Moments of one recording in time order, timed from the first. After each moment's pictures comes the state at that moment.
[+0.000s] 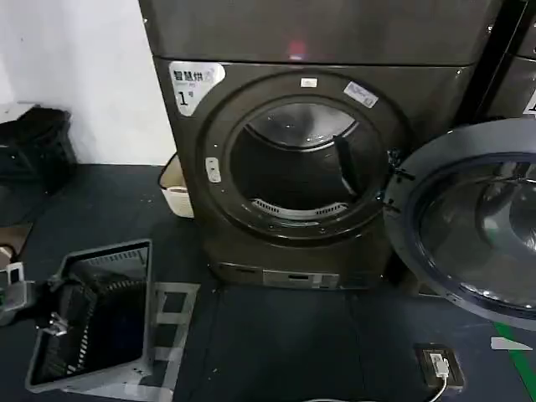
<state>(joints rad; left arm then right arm) 0.72 0.12 0.23 -1.81 -0.41 0.24 0.52 -1.41 0.98 2.12 1.71 0.08 -0.08 -0.31</state>
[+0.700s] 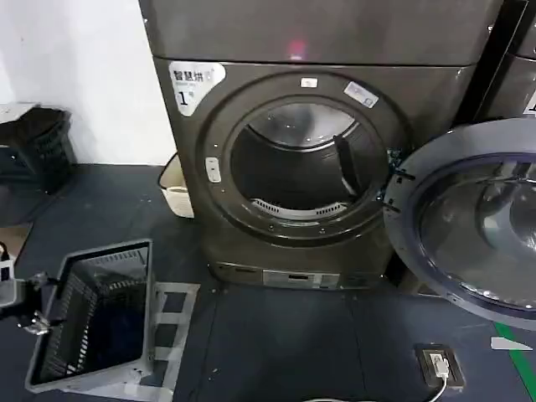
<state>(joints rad) 0.74 0.11 0.19 -1.75 -0.33 0.24 0.58 -1.41 0.98 2.13 1.71 0.06 -0.08 -0.31</state>
